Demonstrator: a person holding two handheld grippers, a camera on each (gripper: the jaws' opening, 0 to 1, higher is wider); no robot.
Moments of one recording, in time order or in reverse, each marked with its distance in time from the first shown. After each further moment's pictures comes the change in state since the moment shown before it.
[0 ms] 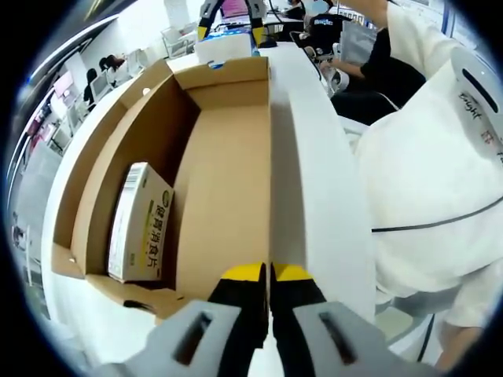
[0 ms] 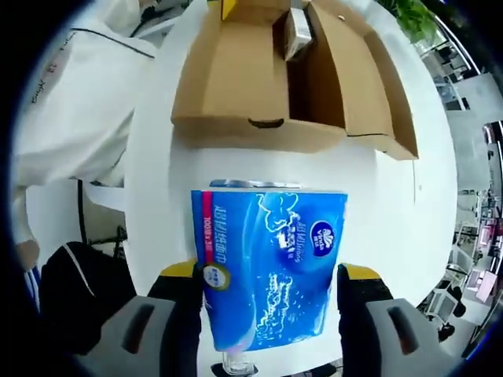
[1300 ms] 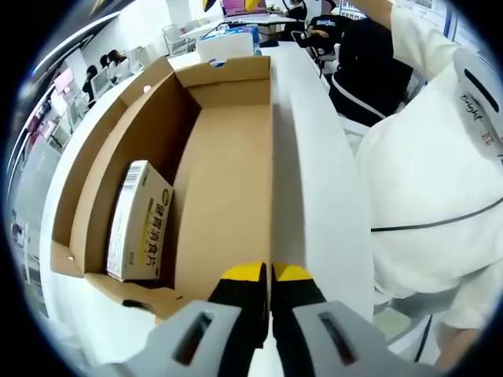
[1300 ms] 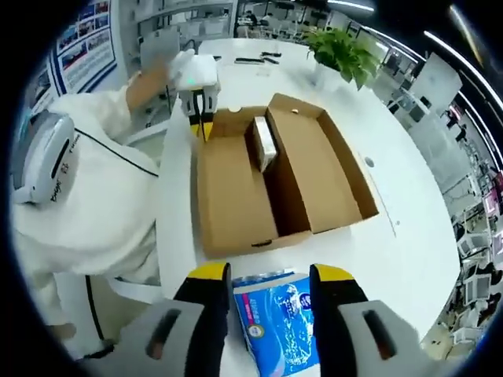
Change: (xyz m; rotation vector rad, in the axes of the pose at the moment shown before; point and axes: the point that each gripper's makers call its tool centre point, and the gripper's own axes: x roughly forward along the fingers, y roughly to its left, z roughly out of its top) left arm 0.002 -0.002 0.001 -0.014 0.003 -0.006; right arm -0.082 -0.008 0.084 0.237 -0.462 -0.046
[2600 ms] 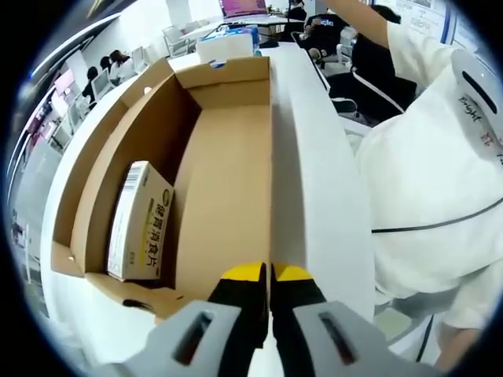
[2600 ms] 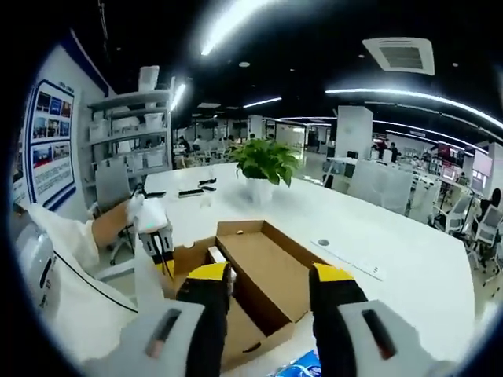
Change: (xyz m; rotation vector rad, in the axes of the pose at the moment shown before) left arm -0.002 0.003 -0.002 0.003 -0.004 0.006; right arm -0.036 -0.038 0.076 0.383 -0.719 -0.241
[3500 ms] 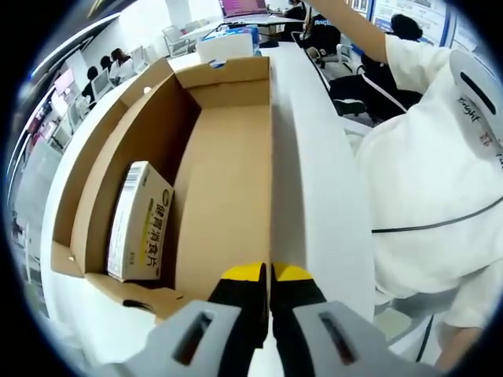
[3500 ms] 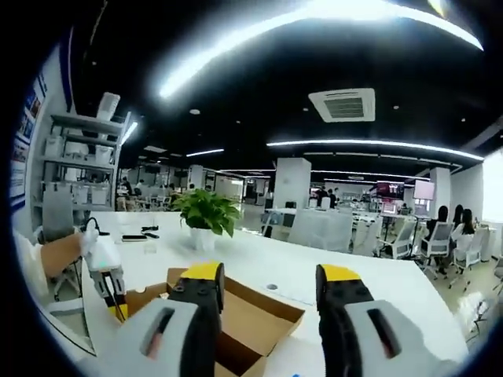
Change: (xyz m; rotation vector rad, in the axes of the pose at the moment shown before) left arm 0.001 -0.001 0.000 -0.002 0.002 0.000; right arm -0.016 -0.022 0.023 -0.067 -0.229 -0.391
